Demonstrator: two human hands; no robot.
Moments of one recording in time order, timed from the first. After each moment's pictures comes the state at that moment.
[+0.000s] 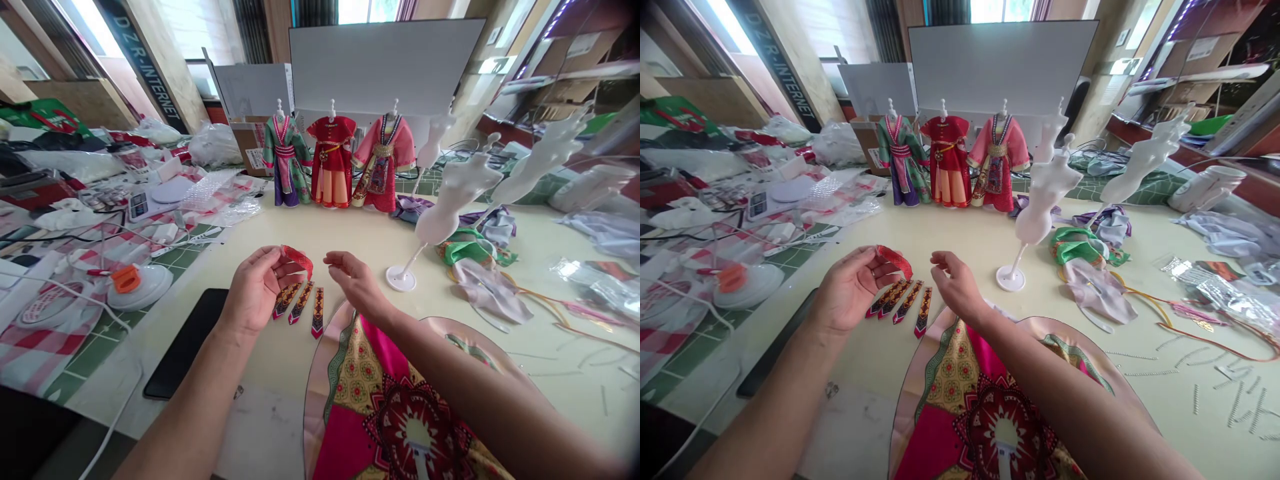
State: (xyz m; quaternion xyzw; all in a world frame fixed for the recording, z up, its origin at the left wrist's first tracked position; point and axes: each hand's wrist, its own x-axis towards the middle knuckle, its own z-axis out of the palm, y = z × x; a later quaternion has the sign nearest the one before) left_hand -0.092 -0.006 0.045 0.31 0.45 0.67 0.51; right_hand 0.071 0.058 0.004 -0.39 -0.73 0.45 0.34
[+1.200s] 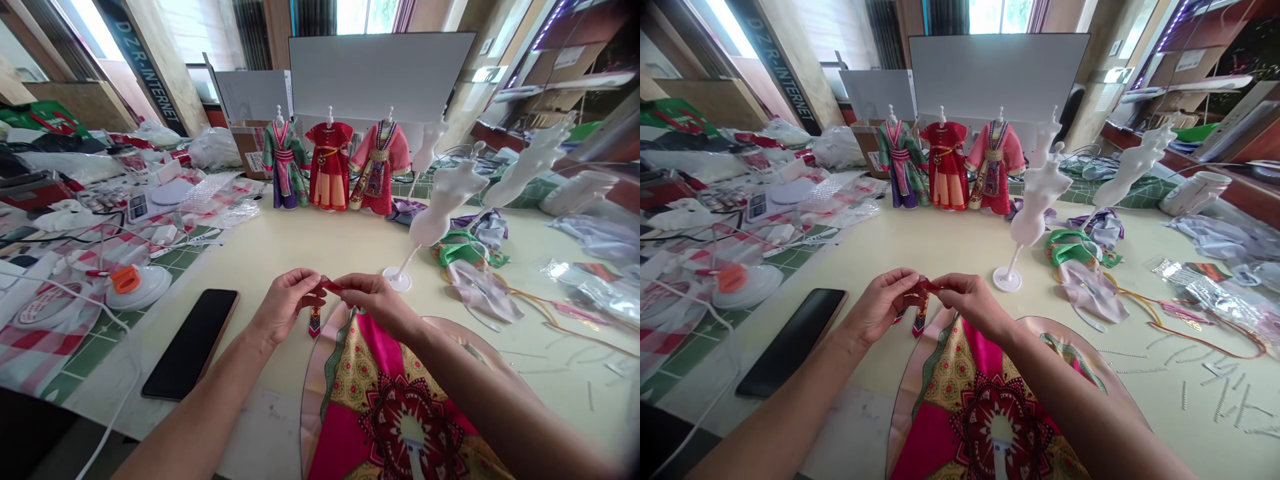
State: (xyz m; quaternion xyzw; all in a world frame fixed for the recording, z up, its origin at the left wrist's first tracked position) left_hand -0.062 -0.010 0.021 0.34 0.49 0.54 0.59; right_hand 0.112 0.037 0.026 -0.32 -0.65 0.63 0.28
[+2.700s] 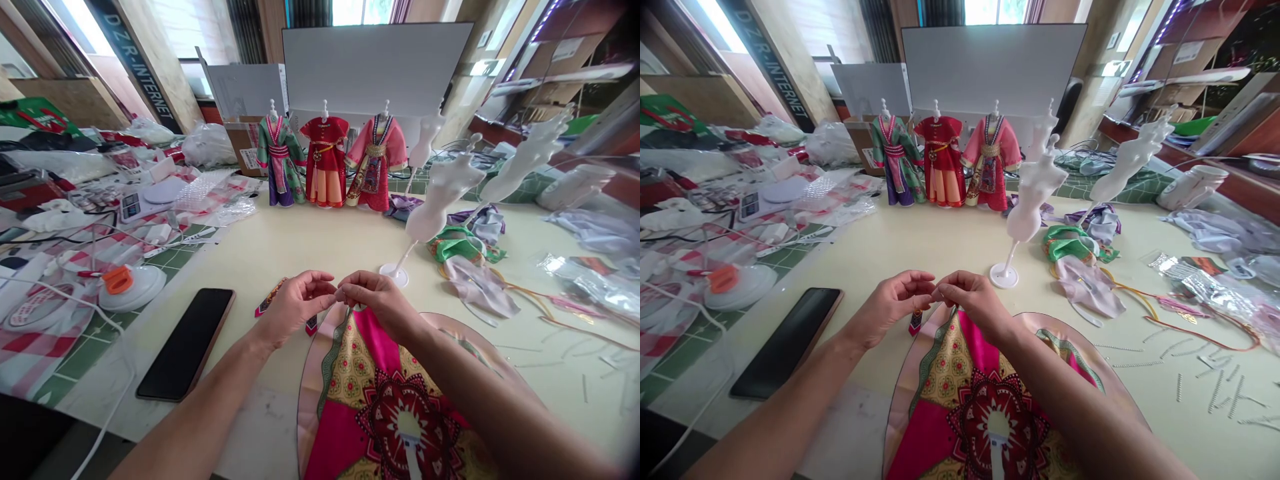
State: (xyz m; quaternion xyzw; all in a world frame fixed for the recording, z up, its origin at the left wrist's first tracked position) left_hand -0.049 -0.017 0.025 0.45 0.51 0.48 0.56; right_hand 0.119 0.035 0.014 -0.32 -0.60 0.66 0.33
